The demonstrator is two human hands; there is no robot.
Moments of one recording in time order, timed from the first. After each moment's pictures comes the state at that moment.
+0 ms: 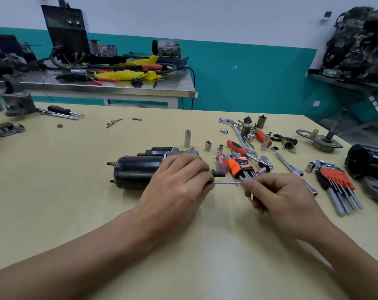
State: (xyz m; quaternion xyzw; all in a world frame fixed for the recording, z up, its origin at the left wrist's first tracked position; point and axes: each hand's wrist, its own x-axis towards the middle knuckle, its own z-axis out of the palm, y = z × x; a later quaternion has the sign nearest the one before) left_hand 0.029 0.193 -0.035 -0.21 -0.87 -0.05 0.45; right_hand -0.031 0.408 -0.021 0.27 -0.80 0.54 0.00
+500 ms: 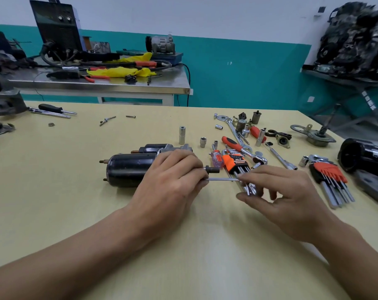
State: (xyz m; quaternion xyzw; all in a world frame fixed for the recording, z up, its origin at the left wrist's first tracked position) left_hand 0.028 0.191 -0.036 -0.21 -0.87 -0.05 0.44; right_hand -0.044 0.428 -0.029 0.47 -0.79 0.31 0.24
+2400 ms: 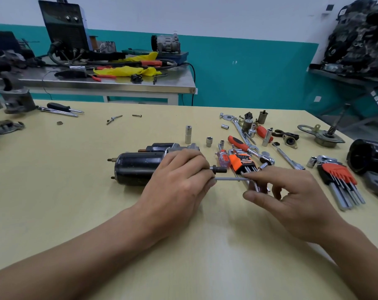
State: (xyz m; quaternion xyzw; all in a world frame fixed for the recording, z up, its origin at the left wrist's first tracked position) left_hand 0.030 0.193 -0.035 -0.19 -0.88 -0.04 0.43; right_hand -0.040 0.422 -0.026 0.44 -0.79 0.38 0.18
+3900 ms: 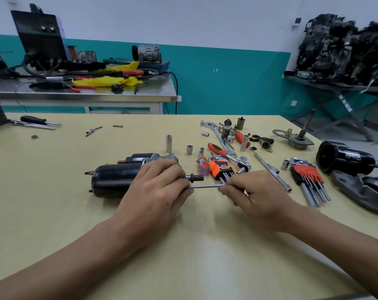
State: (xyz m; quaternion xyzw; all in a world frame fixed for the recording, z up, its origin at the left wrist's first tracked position) left_hand 0.029 0.189 -0.035 -0.20 -0.89 -0.04 0.41; right_hand -0.056 0.418 -0.024 0.47 -0.82 0.26 0.19
